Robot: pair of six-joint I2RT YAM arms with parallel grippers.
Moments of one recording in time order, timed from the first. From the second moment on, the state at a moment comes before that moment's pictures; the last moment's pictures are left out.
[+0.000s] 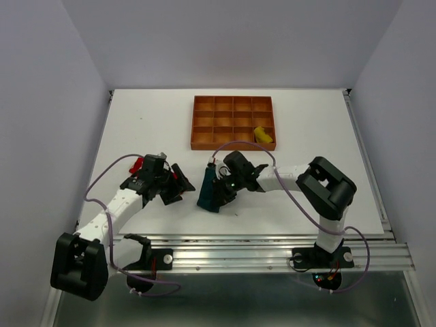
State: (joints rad) left arm -0.31 1.09 0.59 -0.47 0.26 -0.84; right arm 0.85 1.87 1.01 -0.01 -0.64 0.36
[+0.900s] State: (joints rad) left arm -0.50 1.12 0.45 -0.23 0.23 -0.91; right arm 0.75 1.98 0.98 0.12 -0.82 0.71
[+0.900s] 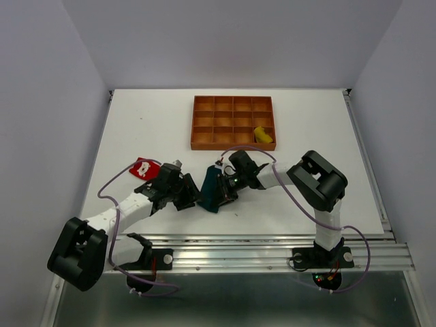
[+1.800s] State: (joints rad) left arm -0.52 1.30 0.50 -0.14 0.20 -0.93; right arm 0.75 1.99 1.00 0.10 -0.82 0.67
